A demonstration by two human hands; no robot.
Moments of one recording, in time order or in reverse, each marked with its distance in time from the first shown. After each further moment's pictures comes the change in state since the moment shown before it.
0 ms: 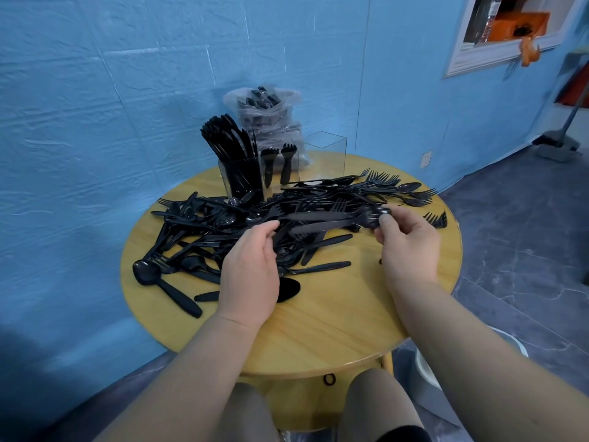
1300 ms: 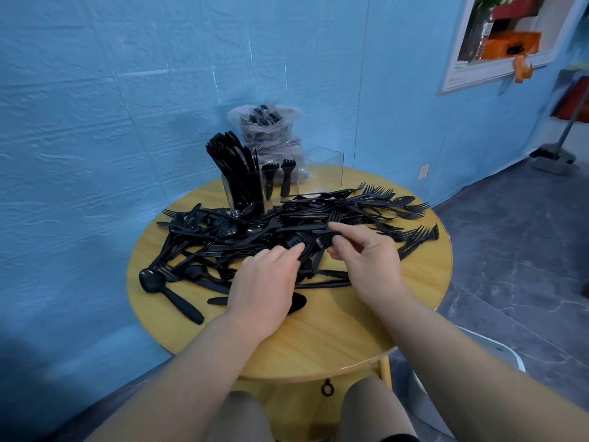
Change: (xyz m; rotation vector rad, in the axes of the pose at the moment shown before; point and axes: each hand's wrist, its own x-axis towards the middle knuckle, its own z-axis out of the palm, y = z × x) left_hand 0.001 0.009 -0.001 0.374 -0.224 0.325; right_hand -0.021 -0.016 0.011 -0.157 -0.364 -0.185
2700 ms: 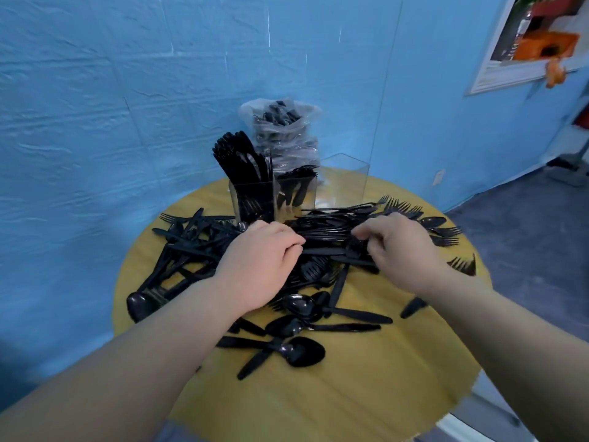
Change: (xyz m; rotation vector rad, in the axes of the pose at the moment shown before) left_hand 0.073 -0.059 -0.010 -0.066 -0.230 -0.050; right_hand 0.090 0.000 -0.013 -0.765 -0.316 -0.263
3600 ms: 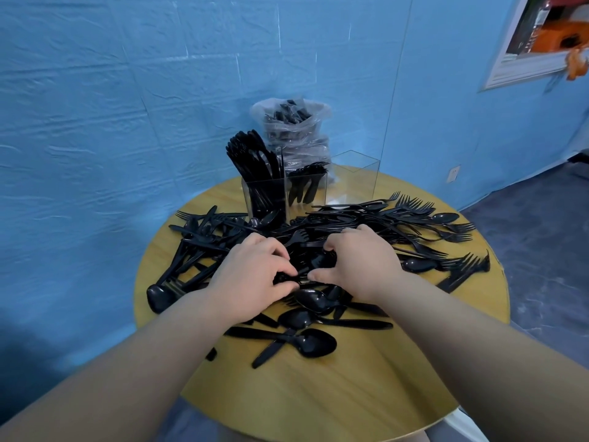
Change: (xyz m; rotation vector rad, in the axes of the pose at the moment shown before) left_hand -0.029 -0.017 0.002 0.058 -0.152 0.005; right_hand 0.007 -0.044 0.040 -0.215 -0.189 -0.001
